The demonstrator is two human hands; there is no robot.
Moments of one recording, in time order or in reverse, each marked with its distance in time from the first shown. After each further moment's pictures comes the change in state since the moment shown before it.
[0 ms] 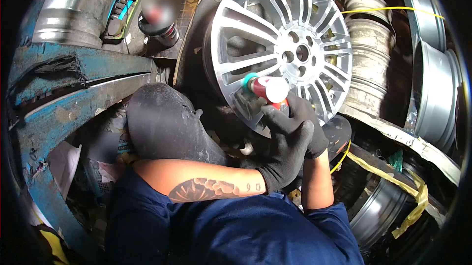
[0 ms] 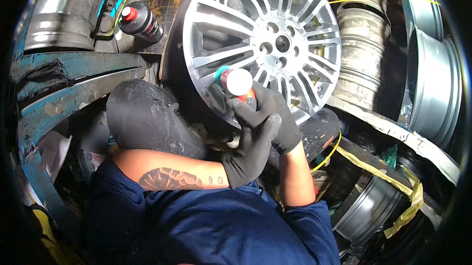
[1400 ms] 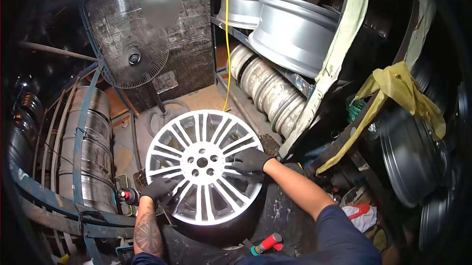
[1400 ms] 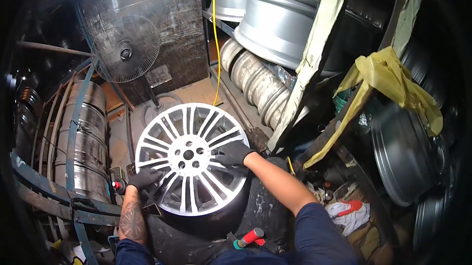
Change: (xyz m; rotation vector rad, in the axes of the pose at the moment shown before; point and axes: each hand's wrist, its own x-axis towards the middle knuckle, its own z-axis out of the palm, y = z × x) left_hand 0.186 0.134 -0.085 1.640 -0.412 0.103; right_hand -0.009 0.237 -0.121 -0.335 0.301 -0.187
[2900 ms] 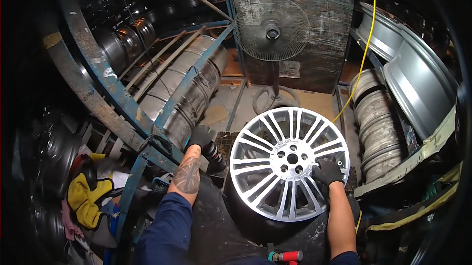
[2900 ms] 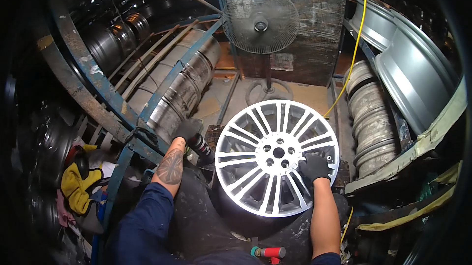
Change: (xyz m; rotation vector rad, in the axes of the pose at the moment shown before) left_hand 0.025 -0.282 -0.036 0.241 0.824 -0.201; right_hand 0.051 -0.007 0.020 -0.192 0.140 0.097
